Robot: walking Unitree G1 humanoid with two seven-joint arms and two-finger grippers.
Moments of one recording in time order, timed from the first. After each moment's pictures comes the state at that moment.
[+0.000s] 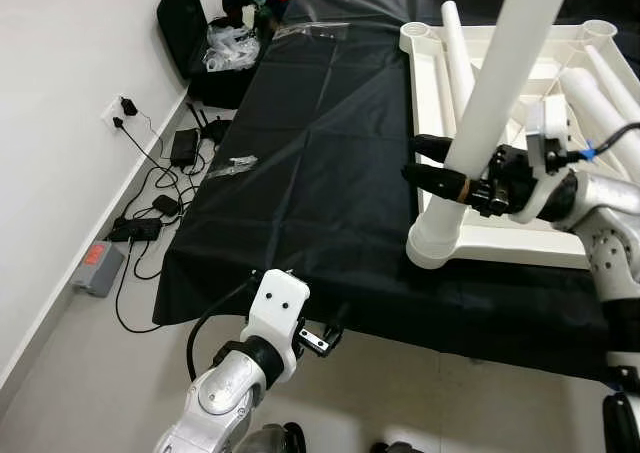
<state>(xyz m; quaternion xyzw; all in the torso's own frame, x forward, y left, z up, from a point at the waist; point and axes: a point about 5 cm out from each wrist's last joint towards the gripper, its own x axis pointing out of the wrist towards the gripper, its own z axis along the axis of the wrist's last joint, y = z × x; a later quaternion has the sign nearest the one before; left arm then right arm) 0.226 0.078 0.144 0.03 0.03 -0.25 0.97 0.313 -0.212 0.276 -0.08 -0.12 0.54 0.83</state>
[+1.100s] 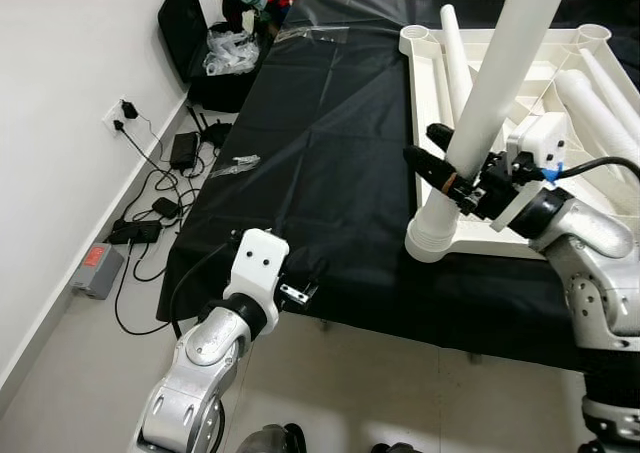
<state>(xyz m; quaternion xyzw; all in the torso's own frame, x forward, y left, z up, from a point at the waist) 0.258 0.098 0.165 0.05 -0.01 -0.21 0.98 0.304 -0.195 0.262 -0.09 -0.17 0.32 0.93</state>
